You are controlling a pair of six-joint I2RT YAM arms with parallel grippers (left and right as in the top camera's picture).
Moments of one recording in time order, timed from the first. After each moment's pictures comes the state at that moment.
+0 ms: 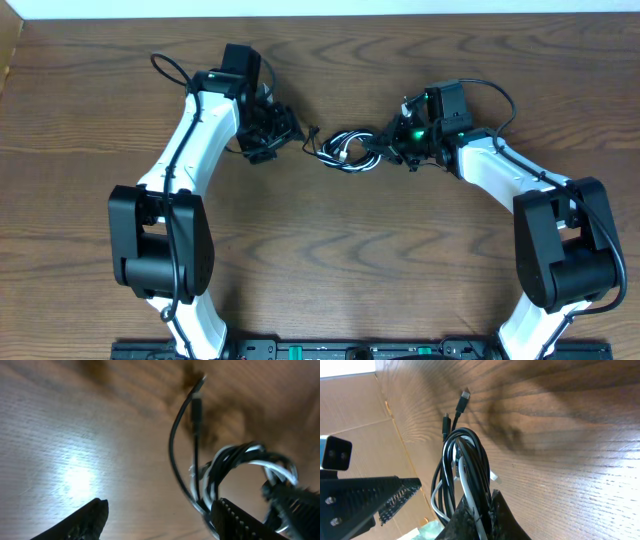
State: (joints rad) left arm -0.15 1.93 1.53 -0.99 0.39 -0.57; right arm 0.27 1.90 1.11 -0.12 -0.73 0.95
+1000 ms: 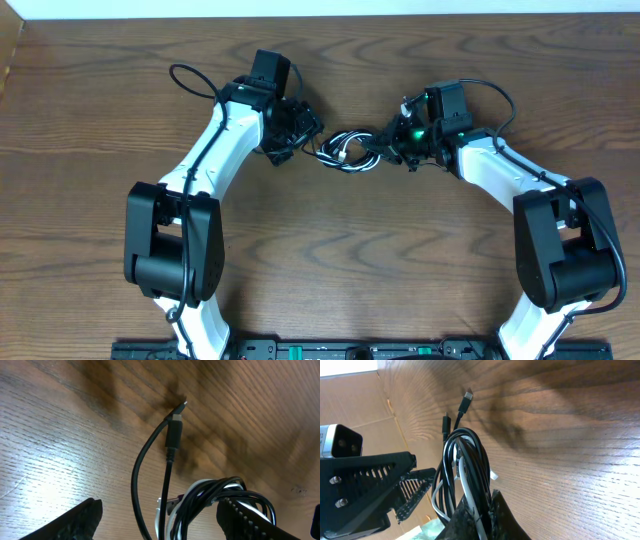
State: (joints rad) left arm -0.26 1.93 1.46 -0.78 0.30 -0.87; right arm 0.27 1.90 1.11 -0.12 -0.75 0.96
